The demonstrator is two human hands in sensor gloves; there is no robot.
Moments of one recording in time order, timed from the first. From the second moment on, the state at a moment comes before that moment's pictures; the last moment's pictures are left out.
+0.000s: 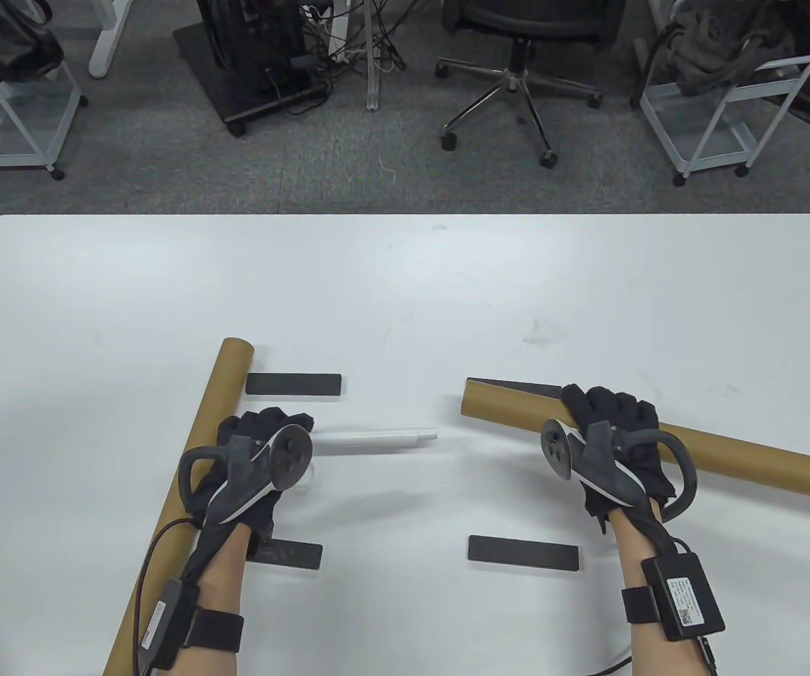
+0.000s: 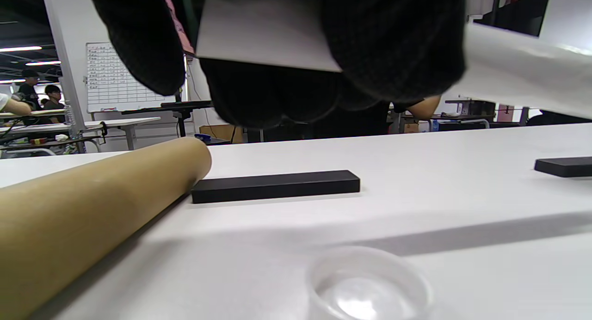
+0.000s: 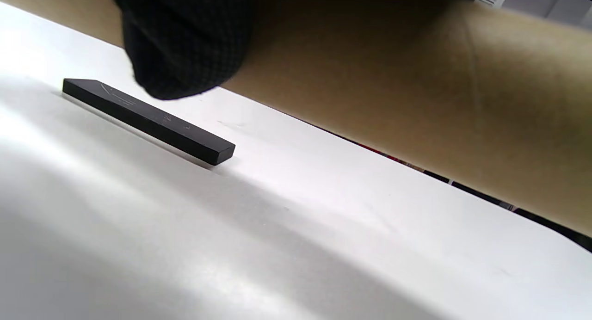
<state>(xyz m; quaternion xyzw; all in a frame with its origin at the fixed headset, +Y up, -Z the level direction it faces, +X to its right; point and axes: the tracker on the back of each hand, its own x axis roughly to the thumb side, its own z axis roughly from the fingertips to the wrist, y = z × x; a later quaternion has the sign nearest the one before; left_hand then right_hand) -0.207 -0.690 -0.244 0.01 -0.04 -0.02 1.00 0.189 -0.704 -0.250 -0.02 -0.01 -0.98 0.17</state>
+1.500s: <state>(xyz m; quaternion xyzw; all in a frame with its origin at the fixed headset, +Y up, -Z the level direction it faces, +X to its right) -0.173 -0.695 -0.238 0.02 -0.09 0.01 1.00 0.117 -0.691 -0.216 -0.14 0.04 -0.97 0.17</state>
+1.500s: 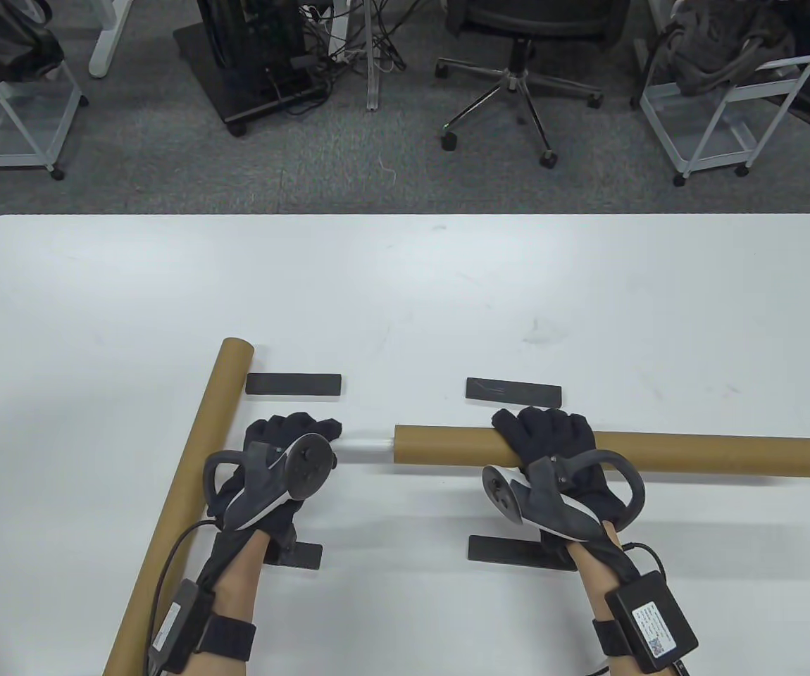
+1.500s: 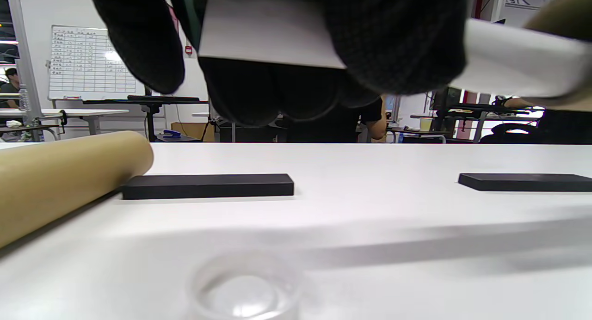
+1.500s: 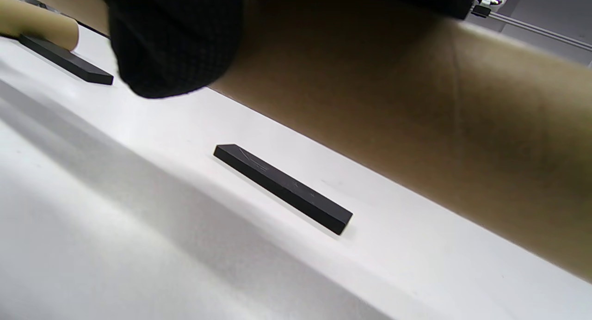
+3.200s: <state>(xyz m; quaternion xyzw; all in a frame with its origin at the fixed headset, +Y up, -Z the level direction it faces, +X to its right) -0.190 -0.700 -0.241 -0.20 -0.01 0.56 0.80 0.115 -0.684 -0.215 -0.13 0.03 -0.98 0.16</state>
